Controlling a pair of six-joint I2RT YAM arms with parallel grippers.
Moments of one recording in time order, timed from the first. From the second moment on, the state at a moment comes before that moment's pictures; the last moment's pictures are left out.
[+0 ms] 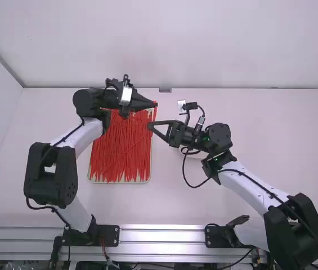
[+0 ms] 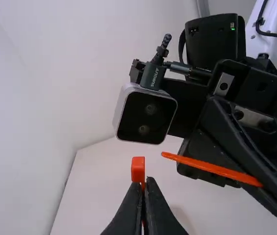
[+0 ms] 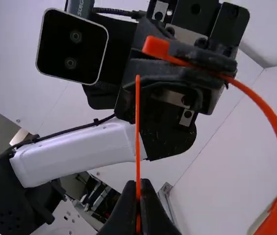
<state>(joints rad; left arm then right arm) -0.11 1.75 1.16 1.38 1.55 -0.40 0.50 1.35 0.67 0.93 -0.83 1.12</state>
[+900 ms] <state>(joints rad) -0.13 1.75 1.10 1.48 1.55 -0.41 0.47 1.35 0.67 0.93 -0.84 1.12</state>
